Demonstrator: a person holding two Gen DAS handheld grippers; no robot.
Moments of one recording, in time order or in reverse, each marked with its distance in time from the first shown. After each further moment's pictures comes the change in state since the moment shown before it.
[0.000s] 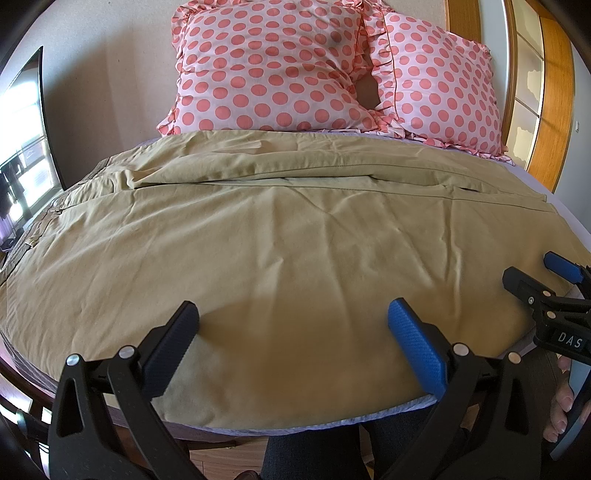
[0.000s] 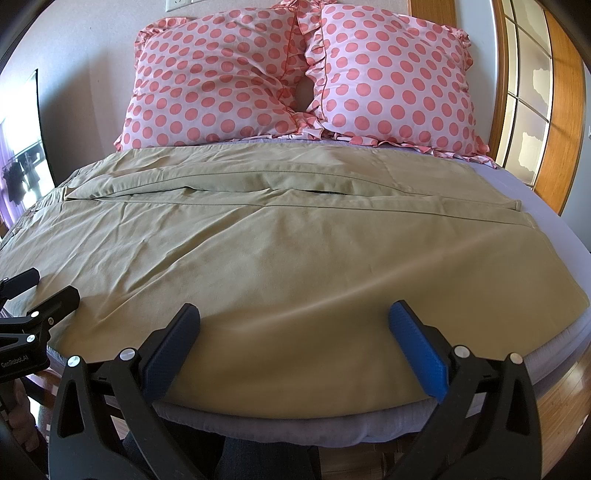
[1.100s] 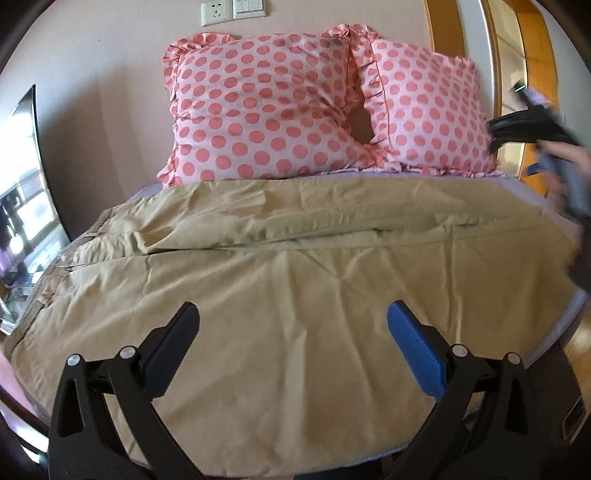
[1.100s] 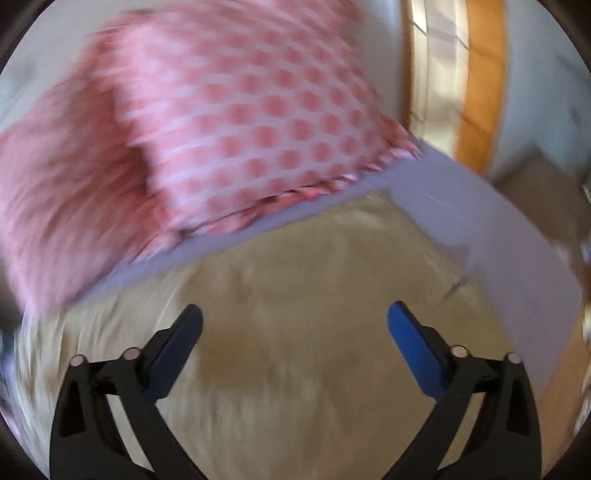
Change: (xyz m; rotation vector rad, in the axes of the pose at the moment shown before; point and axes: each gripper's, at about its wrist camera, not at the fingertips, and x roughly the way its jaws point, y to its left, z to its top) left arm -0.016 0.013 0.040 0.074 -0.121 -0.006; right arm 0.140 -0.176 0.216 0.543 0.228 -0.294
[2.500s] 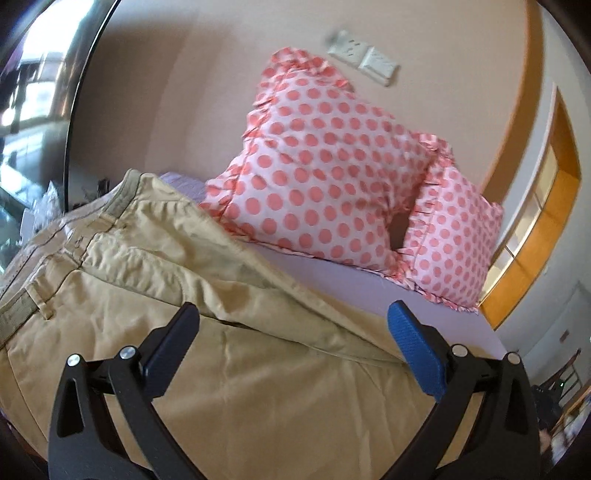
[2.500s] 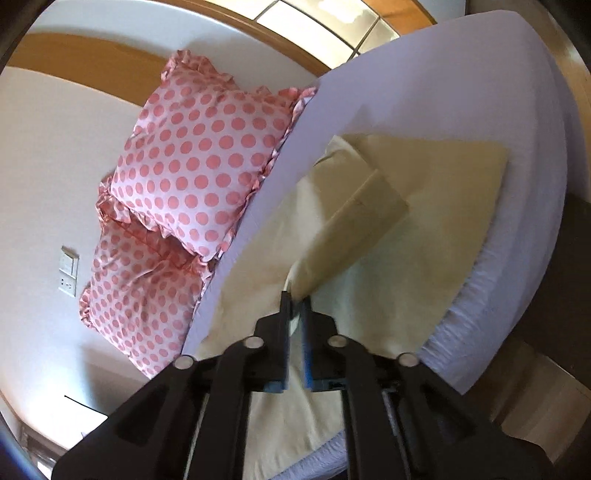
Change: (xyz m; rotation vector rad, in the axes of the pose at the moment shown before) left arm -0.003 0.186 0.054 -0.473 -0.105 -0.208; right arm 0.034 -0.191 -0.159 0.501 -0.093 0.563
